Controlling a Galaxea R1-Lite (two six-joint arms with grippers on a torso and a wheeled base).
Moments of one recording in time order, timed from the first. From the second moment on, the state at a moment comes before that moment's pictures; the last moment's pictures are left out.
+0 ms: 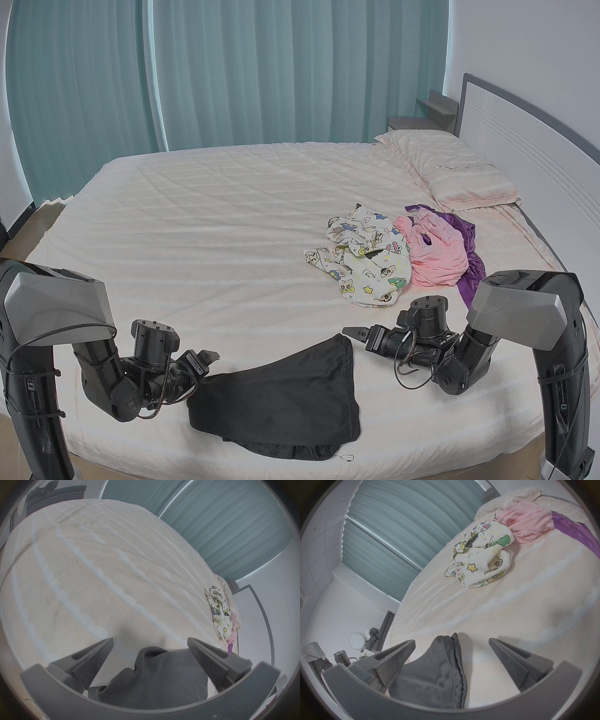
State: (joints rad) left arm -0.27 2.23 -0.44 -1.04 0.04 -0.93; right arm 0.43 2.49 -0.89 -1.13 0.19 0.72
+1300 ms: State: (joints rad) left arm -0.27 2.30 -0.49 -1.09 0.04 -0.90; right arm 0.49 2.43 -0.62 -1.24 0.28 0.63
